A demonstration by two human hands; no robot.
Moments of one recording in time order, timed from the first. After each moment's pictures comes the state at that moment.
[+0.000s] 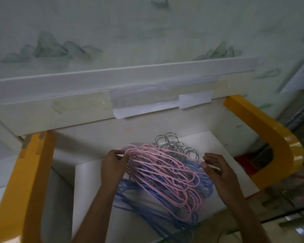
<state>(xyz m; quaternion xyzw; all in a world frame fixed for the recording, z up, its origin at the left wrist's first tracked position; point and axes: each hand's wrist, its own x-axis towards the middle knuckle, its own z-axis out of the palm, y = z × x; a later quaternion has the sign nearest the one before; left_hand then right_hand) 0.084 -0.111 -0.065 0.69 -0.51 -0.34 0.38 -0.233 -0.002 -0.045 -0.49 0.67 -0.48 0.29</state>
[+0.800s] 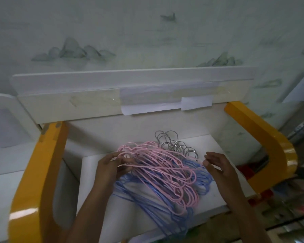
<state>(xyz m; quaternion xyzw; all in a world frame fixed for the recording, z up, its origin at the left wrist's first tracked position) 0.091 -0.046 -0.027 0.52 -0.30 -0.58 0.55 -0.240 0.012 -0.029 -0.52 0.62 -0.51 0.29</state>
